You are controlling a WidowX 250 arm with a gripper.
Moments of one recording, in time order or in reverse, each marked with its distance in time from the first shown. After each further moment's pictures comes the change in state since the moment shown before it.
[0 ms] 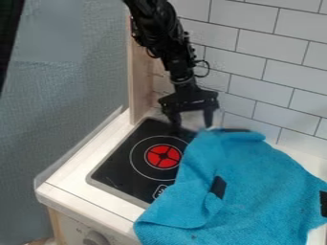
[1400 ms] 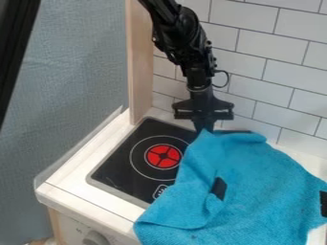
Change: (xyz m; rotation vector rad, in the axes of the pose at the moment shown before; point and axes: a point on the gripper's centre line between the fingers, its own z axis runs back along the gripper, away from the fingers) arm -0.023 -0.020 -0.007 0.065 0.043 -0.091
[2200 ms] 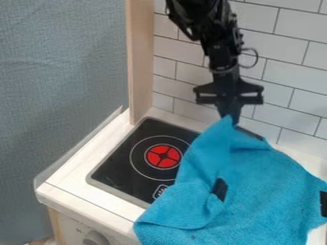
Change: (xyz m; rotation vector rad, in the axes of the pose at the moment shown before) arm -0.008 -0.053 0.058 -0.069 -0.093 -0.095
